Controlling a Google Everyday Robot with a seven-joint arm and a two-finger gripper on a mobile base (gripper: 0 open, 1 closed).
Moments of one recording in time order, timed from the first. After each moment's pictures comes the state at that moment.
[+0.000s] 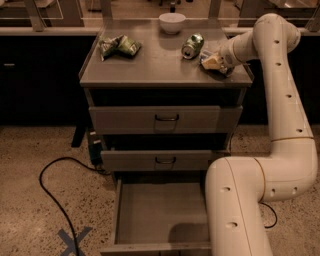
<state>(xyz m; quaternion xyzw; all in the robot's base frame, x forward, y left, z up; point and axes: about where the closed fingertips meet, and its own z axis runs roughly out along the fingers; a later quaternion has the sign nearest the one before) 0.866 -0.204 0.834 -0.42 0.79 0.06 0.45</state>
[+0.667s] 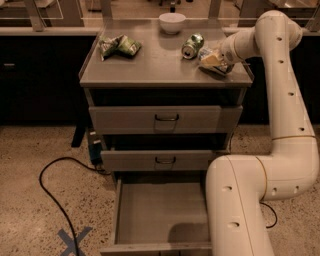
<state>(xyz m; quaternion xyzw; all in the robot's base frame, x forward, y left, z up) 0.868 -0.198 0.850 -0.43 0.78 0.06 0.46</state>
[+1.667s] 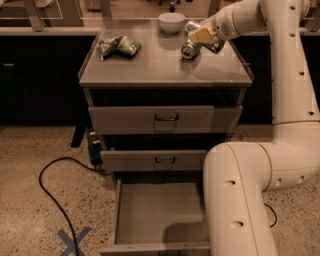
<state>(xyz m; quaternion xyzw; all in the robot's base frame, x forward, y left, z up) 0.835 -0.138 0.947 -0.44 0.74 0.14 0.49</state>
